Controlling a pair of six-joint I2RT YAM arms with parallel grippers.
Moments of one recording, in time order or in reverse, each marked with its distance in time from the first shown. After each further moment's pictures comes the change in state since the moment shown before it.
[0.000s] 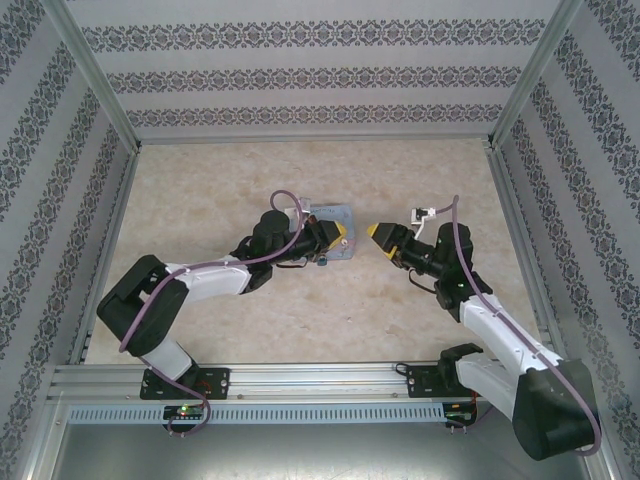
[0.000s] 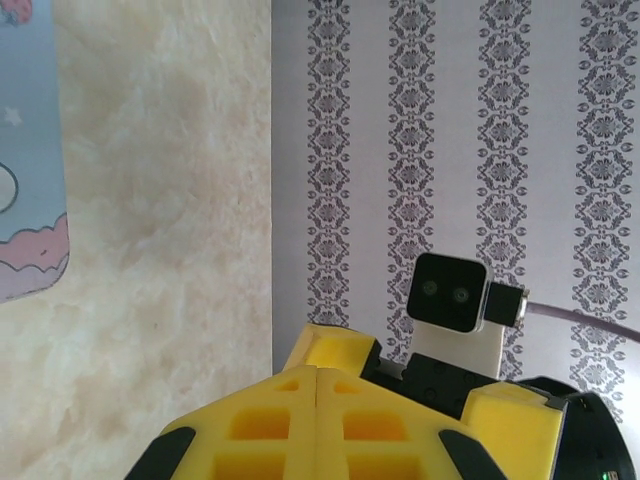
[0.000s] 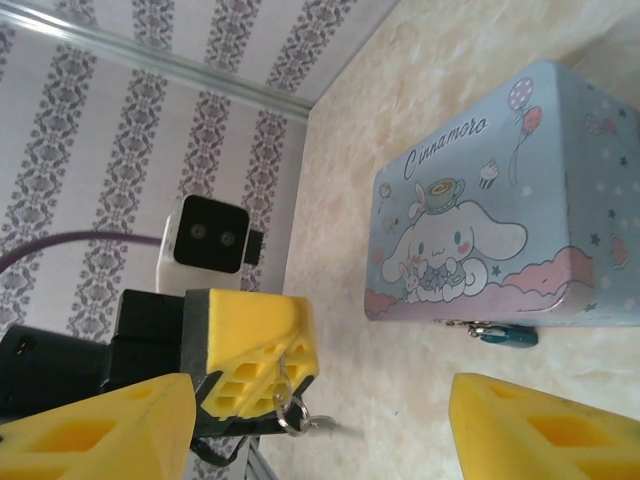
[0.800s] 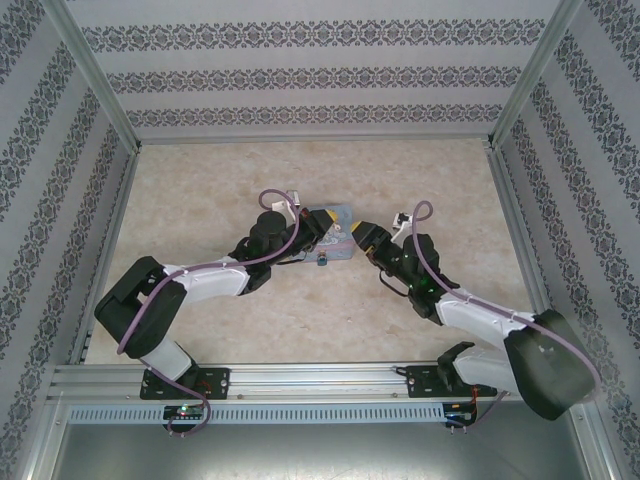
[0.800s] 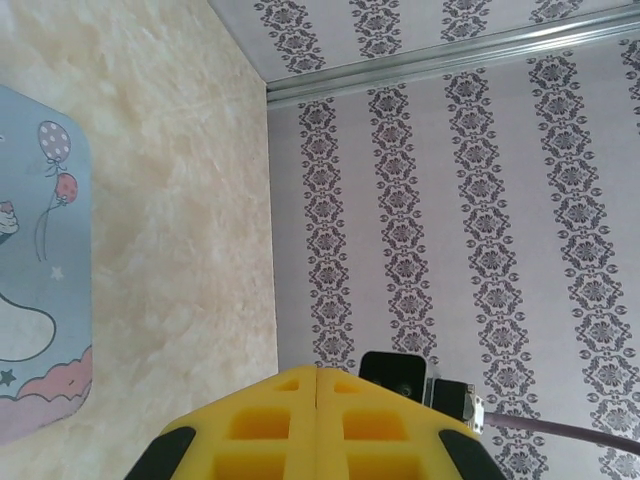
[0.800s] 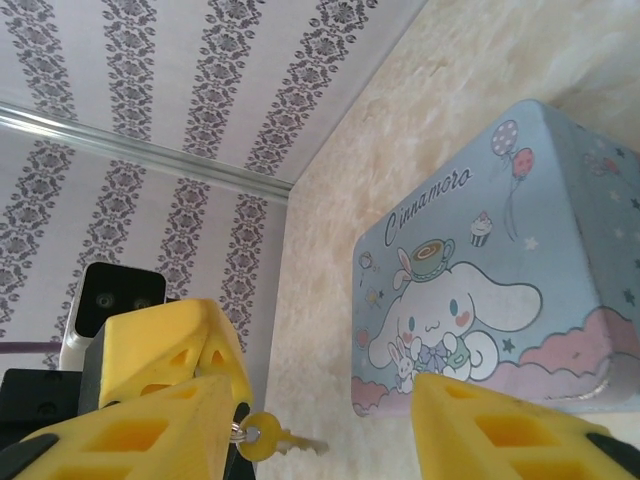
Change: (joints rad) left arm 0.000 -0.002 -0.015 0.079 -0.217 0.049; right arm 0.288 0.237 -0.054 0.385 0.475 0.142
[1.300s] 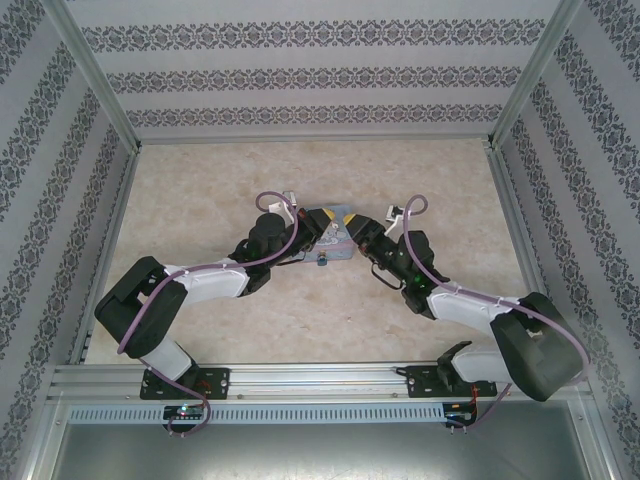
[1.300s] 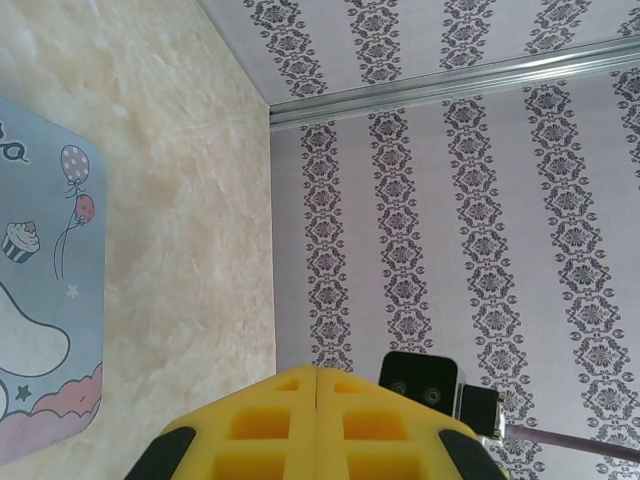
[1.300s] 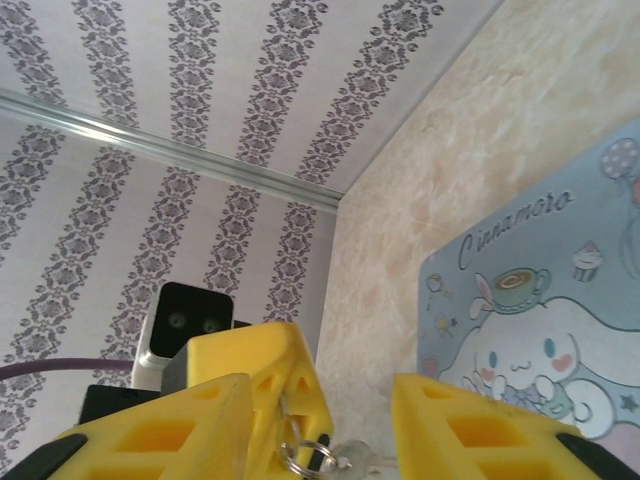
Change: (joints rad) left arm 0.000 0.000 -0.017 0.026 -0.042 -0.018; right arm 0.026 0.099 0.041 0.167 -0.004 0.029
